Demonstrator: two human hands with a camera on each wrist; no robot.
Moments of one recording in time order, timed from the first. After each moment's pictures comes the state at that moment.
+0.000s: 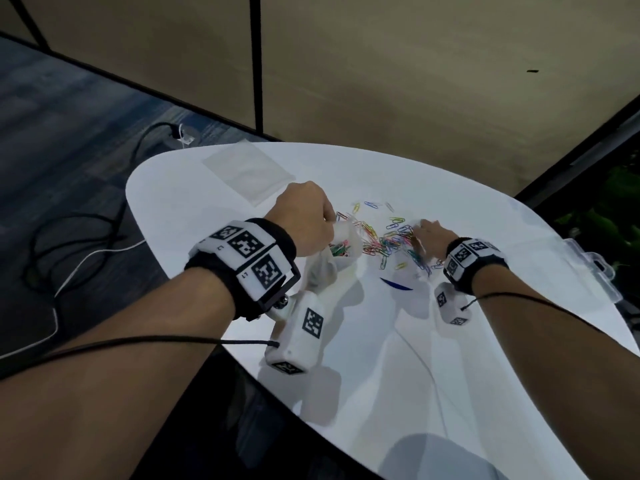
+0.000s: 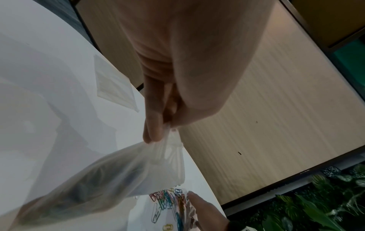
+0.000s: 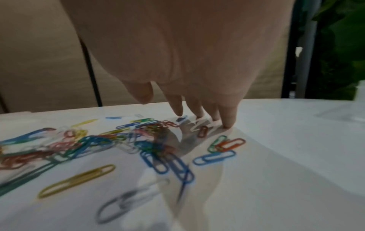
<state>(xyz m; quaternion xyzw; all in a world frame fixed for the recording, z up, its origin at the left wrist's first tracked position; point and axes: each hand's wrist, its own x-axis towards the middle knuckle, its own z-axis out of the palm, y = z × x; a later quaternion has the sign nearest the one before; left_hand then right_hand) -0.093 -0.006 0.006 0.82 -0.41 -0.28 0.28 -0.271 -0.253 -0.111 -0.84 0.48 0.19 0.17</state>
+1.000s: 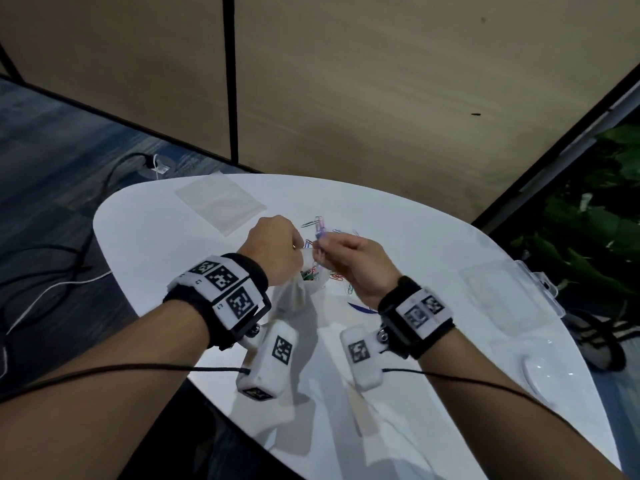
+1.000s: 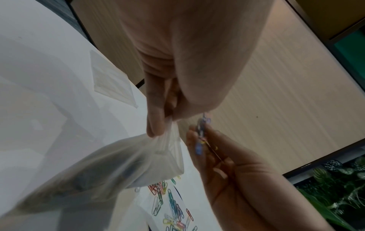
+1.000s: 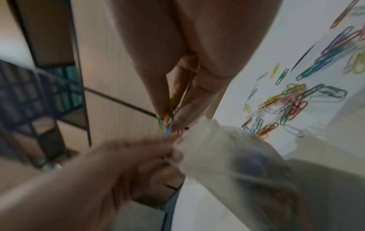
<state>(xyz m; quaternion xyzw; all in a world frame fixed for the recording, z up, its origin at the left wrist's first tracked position) -0.101 -0.013 0.002 0.83 -0.40 -0.27 0.30 -0.230 -0.115 -0.029 -0.52 0.36 -0.21 0.75</state>
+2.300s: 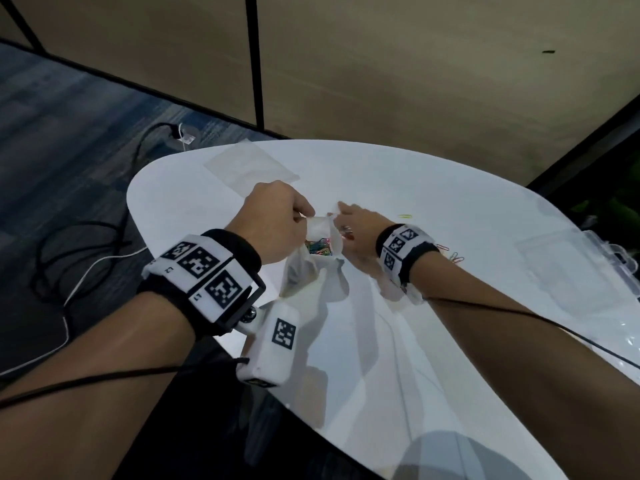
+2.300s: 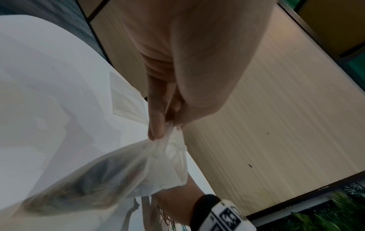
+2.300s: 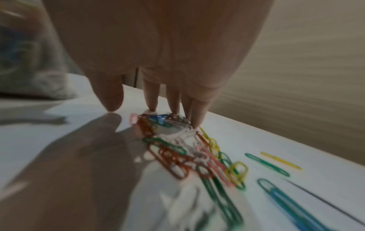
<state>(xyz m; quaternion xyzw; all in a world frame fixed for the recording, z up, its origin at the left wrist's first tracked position) -0.056 0.013 -0.002 0.83 -0.42 -0.24 0.29 -0.158 -0.189 -0.130 -0.96 0.20 0.16 0.09</state>
